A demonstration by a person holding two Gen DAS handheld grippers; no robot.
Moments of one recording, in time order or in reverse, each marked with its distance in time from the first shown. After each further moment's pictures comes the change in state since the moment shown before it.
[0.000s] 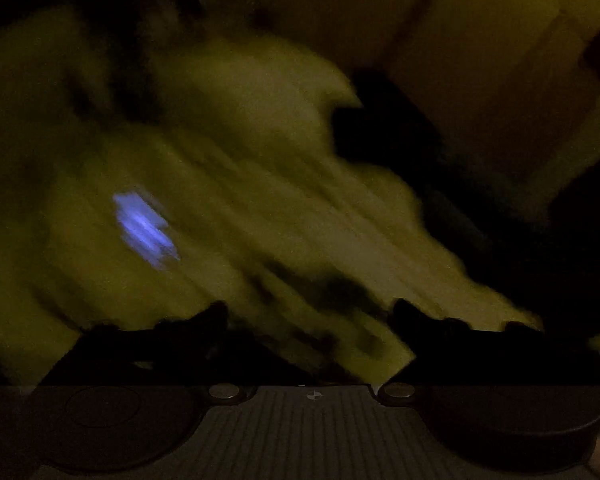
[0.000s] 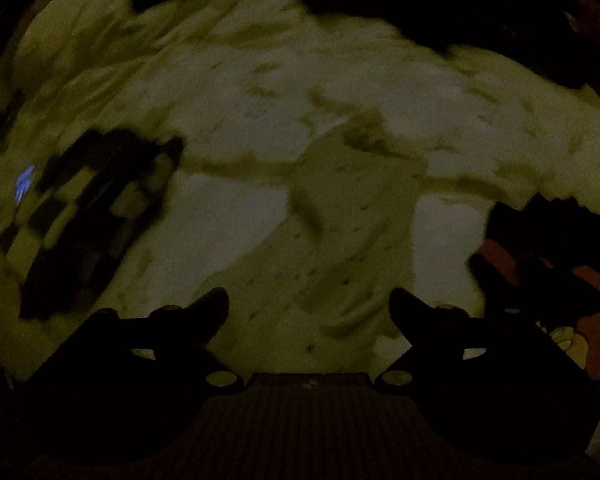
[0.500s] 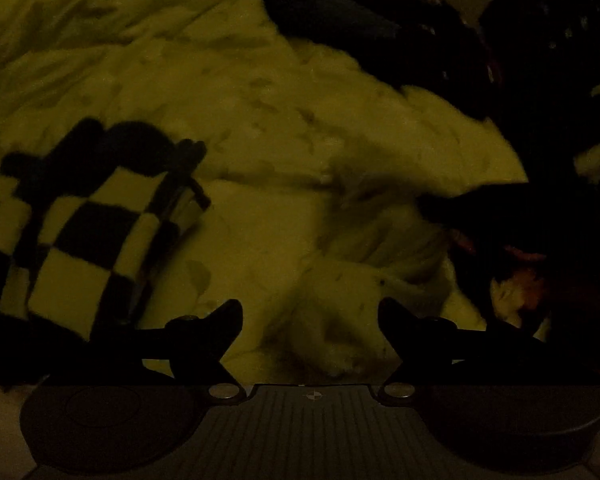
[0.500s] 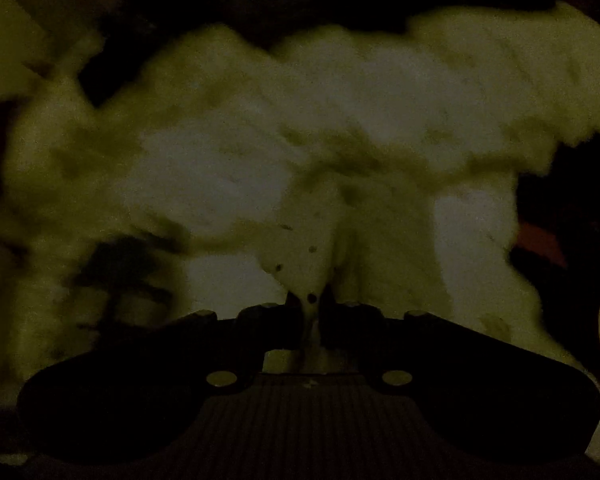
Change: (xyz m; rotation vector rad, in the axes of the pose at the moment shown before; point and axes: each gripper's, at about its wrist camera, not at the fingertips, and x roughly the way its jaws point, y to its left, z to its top) left arm 0.268 -0.136 -0.109 0.301 0.322 -0.063; right arm 0.007 -0.031 0.014 0.296 -0.118 0.207
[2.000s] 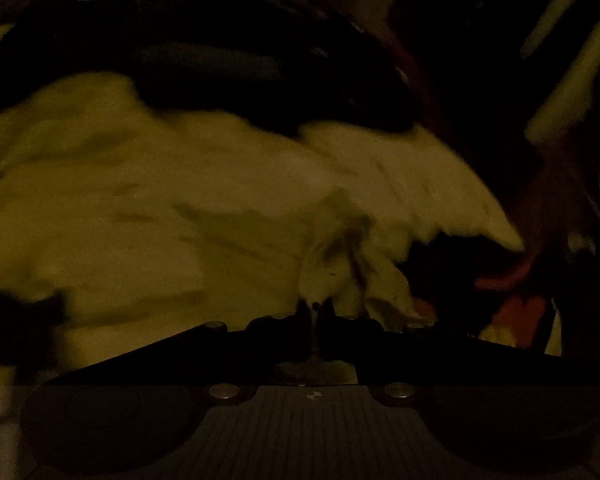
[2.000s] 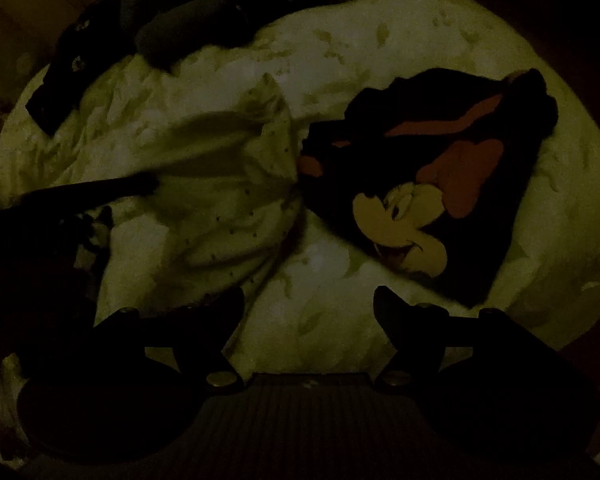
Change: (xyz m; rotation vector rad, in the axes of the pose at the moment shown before) left arm 0.035 -0.096 0.038 0.296 -0.154 -0.017; right arm -0.129 -0.122 -0.074 0.152 0.030 -0.169
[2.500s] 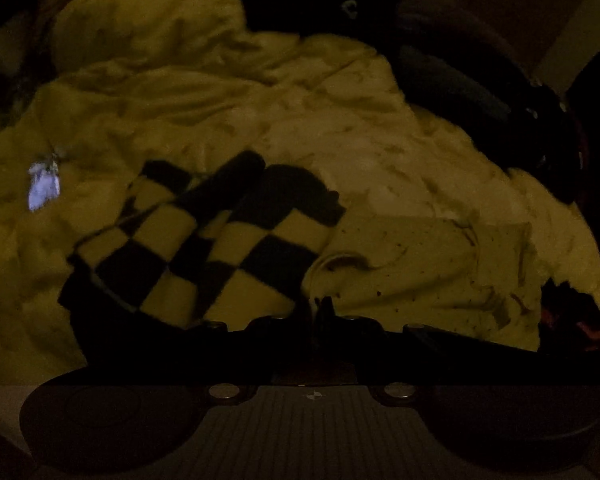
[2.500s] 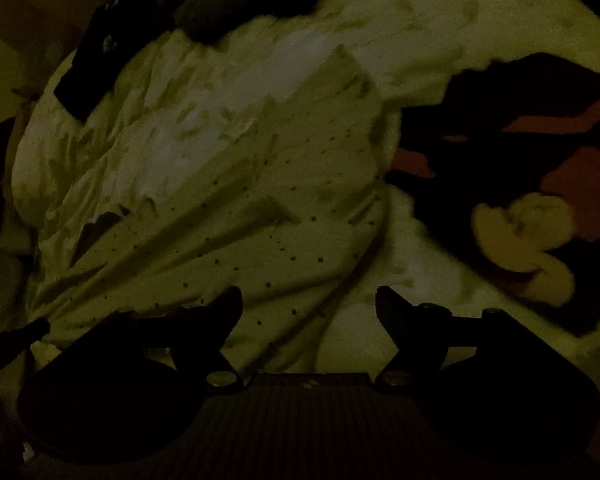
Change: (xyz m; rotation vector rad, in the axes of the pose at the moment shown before) left arm -0.136 0.132 -0.082 -0.415 0.025 0.313; right arm 0.071 0.056 0.027 -0.019 0.099 0.135
